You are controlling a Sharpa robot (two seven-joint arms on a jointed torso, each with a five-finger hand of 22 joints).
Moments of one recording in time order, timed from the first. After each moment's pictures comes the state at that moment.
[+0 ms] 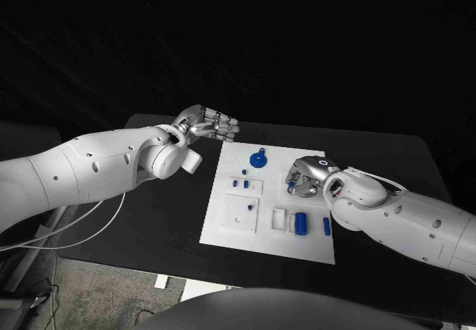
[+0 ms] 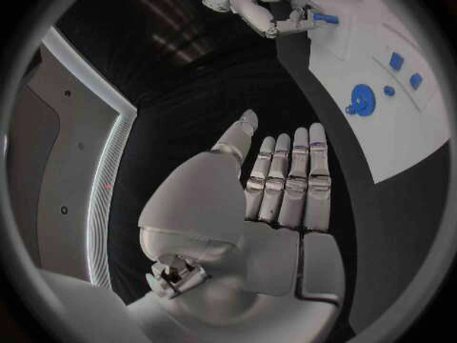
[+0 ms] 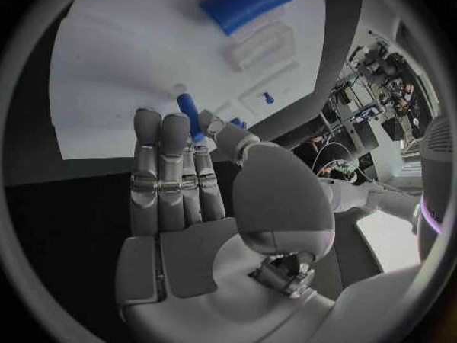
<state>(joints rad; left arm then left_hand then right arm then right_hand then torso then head) 1.23 -0.75 -0.11 1.30 -0.29 -0.23 0.26 1.34 0.04 0.06 -0.16 0.17 1.01 0.15 0.07 0.06 1.04 0.14 0.06 0.06 1.08 0.14 0.06 0.07 0.09 1.07 0.12 0.08 0.12 1.00 -0.65 -0.01 1.32 -1.71 -0.29 -0.20 1.23 -0.09 0.65 -0.25 0.05 1.27 0.08 0.06 0.07 1.34 0.06 0.06 0.06 1.45 -0.07 0.71 0.71 0.08 1.45 -0.09 0.23 1.31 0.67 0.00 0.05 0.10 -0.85</state>
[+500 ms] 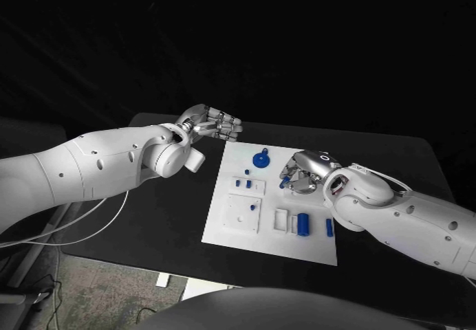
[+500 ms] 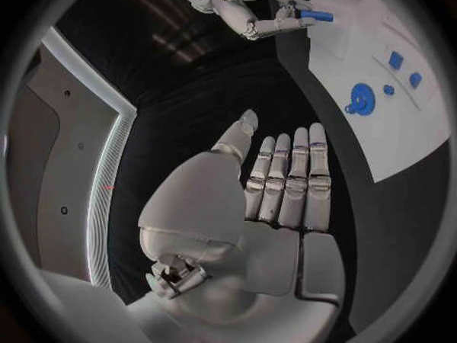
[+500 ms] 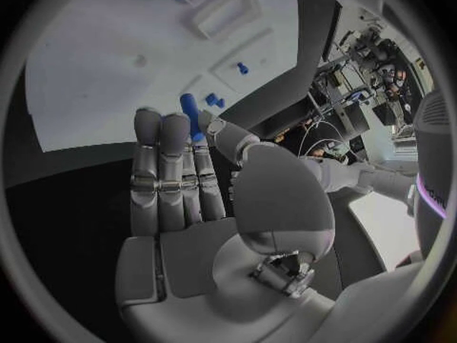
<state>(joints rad) 1.23 -0.75 -0.11 1.29 -0.29 -0.22 0.26 1.34 0.04 0.06 -0.16 0.17 1.01 0.15 0.07 0.06 1.04 0.14 0.06 0.06 1.08 0.14 0.06 0.07 0.09 1.07 0.12 0.08 0.12 1.00 -0.67 0.03 1.43 -1.65 -0.31 -0.20 1.23 -0.09 0.65 -0.25 0.04 1.27 0.08 0.06 0.08 1.34 0.06 0.06 0.06 1.45 -0.07 0.70 0.72 0.08 1.45 -0.09 0.24 1.31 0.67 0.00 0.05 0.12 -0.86</state>
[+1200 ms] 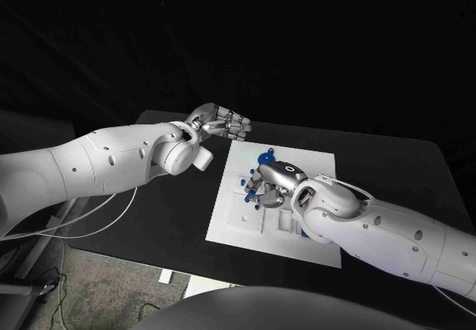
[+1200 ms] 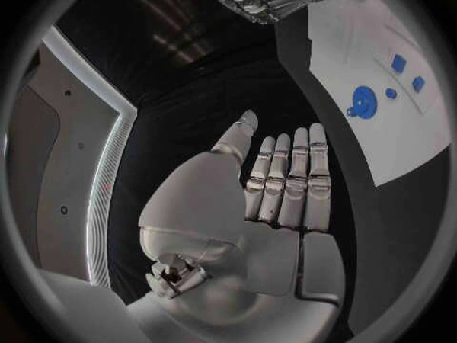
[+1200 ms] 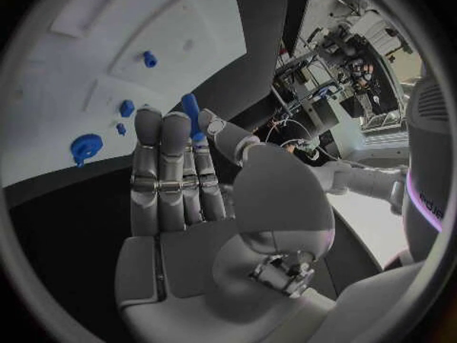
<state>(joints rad) 1.23 -0.74 -0.11 1.29 -0.29 -0.22 0.26 1.34 0.04 0.06 -0.16 0.17 1.01 0.15 0.07 0.06 1.04 0.14 0.06 0.06 1.08 0.14 0.06 0.07 0.09 1.07 0.12 0.08 0.12 0.98 -0.52 -0.01 1.47 -1.64 -0.30 -0.17 1.23 -0.08 0.65 -0.26 0.04 1.28 0.08 0.06 0.08 1.34 0.05 0.06 0.06 1.45 -0.06 0.69 0.73 0.09 1.45 -0.09 0.24 1.31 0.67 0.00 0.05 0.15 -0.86</state>
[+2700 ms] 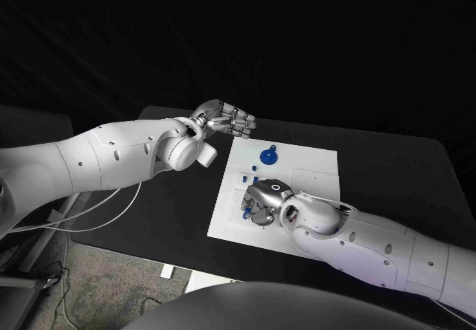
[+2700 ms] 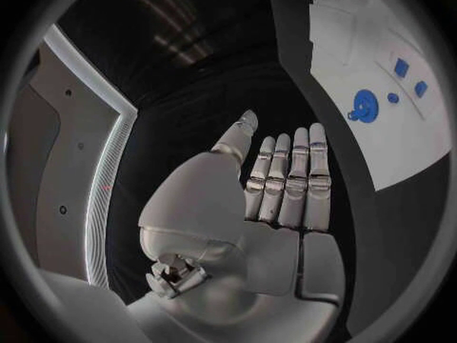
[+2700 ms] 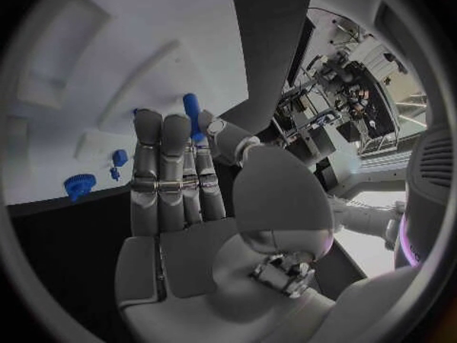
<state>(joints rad) 1.23 -0.73 -0.11 1.28 -0.29 -0.21 0.26 1.34 0.04 0.06 -0.16 0.17 1.01 0.15 0.07 0.06 1.04 0.14 0.06 0.06 1.08 0.14 0.06 0.07 0.09 1.07 0.12 0.08 0.11 0.95 -0.44 -0.10 1.37 -1.76 -0.29 -0.18 1.22 -0.08 0.66 -0.27 0.05 1.27 0.08 0.06 0.08 1.35 0.05 0.06 0.06 1.45 -0.07 0.69 0.74 0.09 1.45 -0.09 0.24 1.31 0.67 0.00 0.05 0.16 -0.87</state>
